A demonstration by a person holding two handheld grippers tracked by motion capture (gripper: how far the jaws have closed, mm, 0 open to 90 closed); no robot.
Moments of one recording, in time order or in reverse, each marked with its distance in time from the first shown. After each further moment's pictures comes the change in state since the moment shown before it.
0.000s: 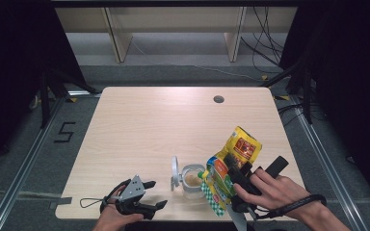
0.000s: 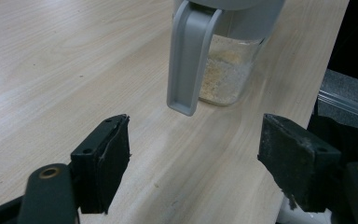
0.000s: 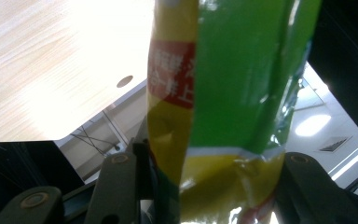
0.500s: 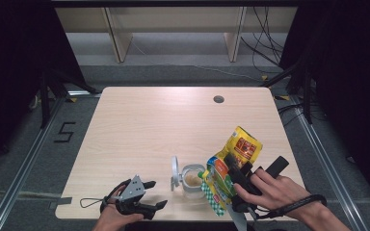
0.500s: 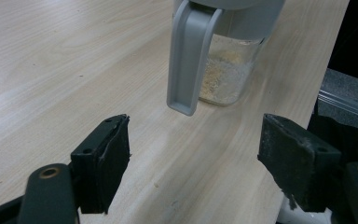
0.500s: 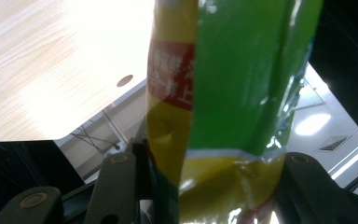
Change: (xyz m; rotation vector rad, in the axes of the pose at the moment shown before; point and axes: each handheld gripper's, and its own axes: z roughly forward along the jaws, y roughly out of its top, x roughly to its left) left arm 0.000 0.000 0.000 -0.003 0.004 -0.001; right arm 0.001 0.000 0.000 0.003 0.007 -0.005
